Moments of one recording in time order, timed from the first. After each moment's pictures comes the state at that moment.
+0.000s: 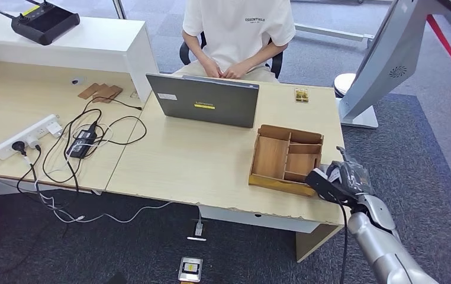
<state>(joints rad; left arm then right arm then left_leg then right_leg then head) -0.17 0.13 0.09 -0.21 -0.79 0.35 -0.02 -0.65 -0.20 0.41 -0.50 0.89 -0.32 -0.20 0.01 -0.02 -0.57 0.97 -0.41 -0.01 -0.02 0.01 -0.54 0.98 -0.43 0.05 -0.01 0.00</state>
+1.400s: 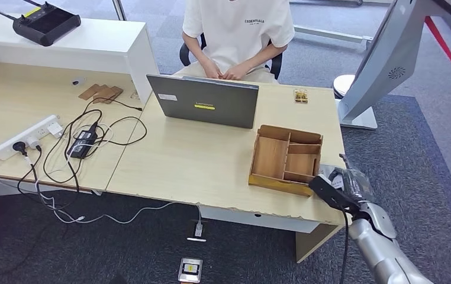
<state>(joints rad) -0.16 0.13 0.09 -0.21 -0.79 0.35 -0.02 -0.64 -0.20 0.39 -0.44 0.81 -0.35 -0.25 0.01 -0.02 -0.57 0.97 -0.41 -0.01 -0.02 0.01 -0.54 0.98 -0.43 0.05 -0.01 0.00</state>
